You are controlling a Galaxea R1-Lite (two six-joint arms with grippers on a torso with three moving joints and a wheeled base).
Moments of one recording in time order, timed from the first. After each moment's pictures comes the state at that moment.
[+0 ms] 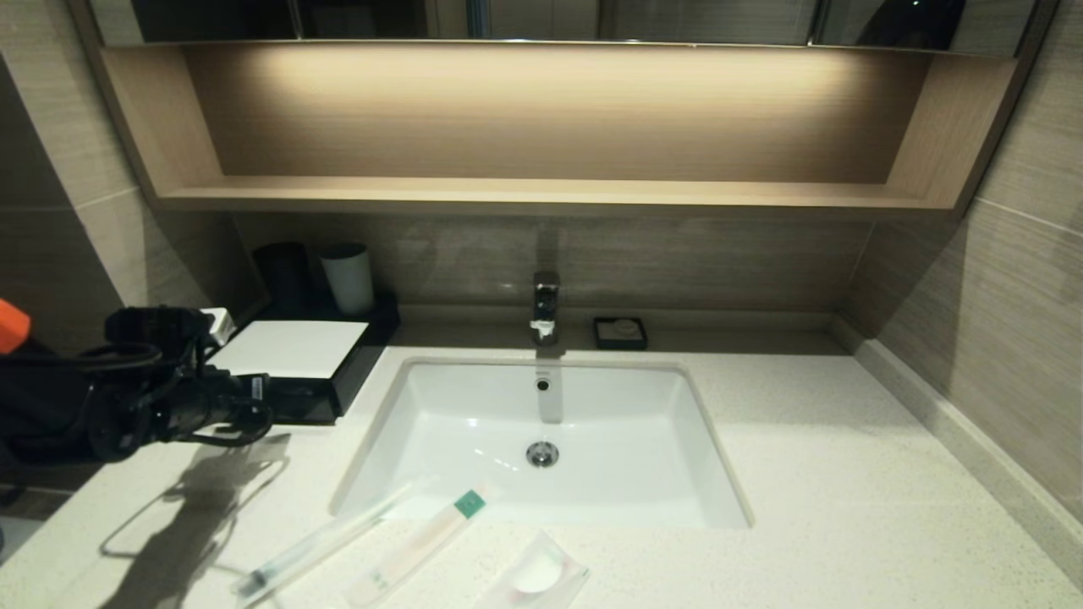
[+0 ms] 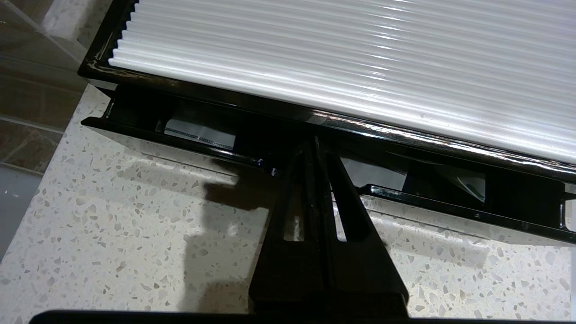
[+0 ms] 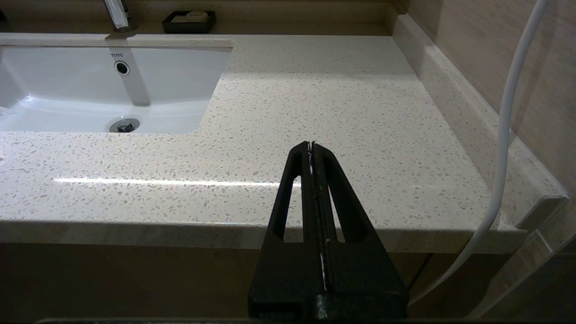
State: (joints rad) left arm 0.17 2.01 -0.88 -0.57 0.02 0.03; right arm 0.00 0.00 0.00 0.00 0.00 0.00
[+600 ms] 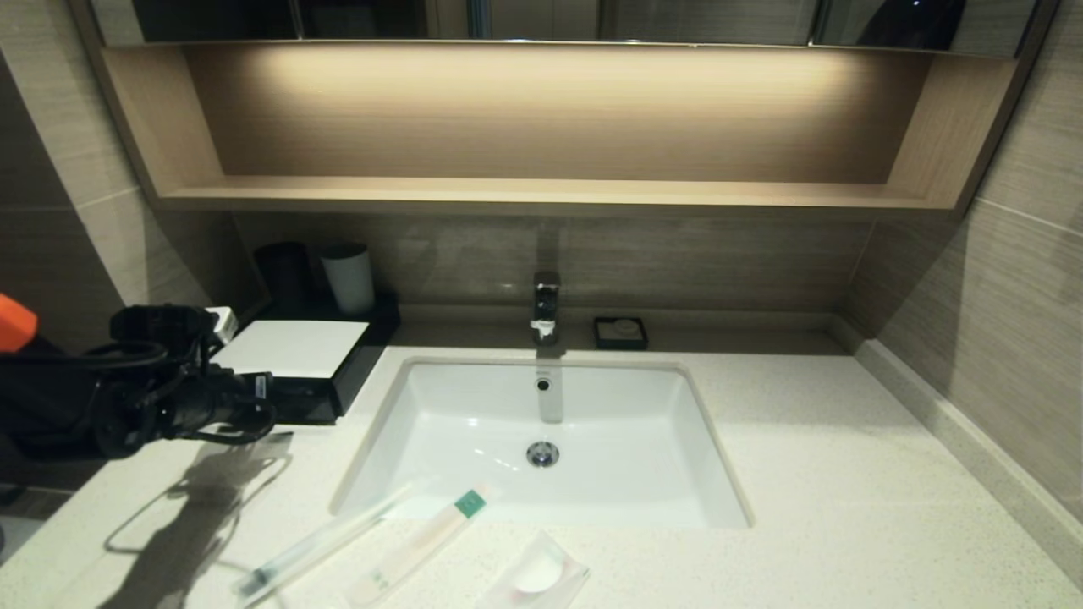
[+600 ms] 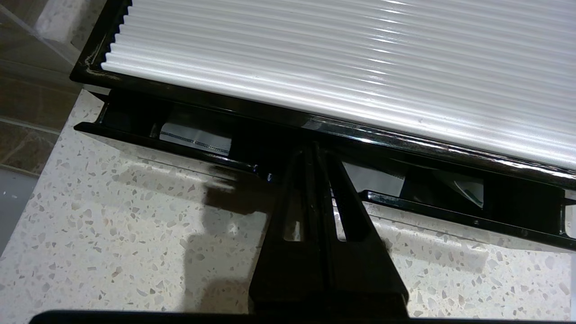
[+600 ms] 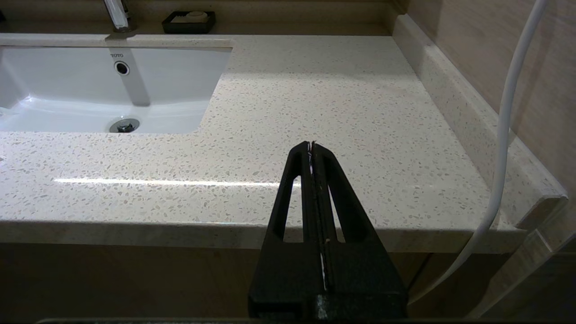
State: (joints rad) left arm 0.16 2.02 -0.90 -0.56 0.02 0.02; right arm 0.00 0.00 0.00 0.00 0.00 0.00
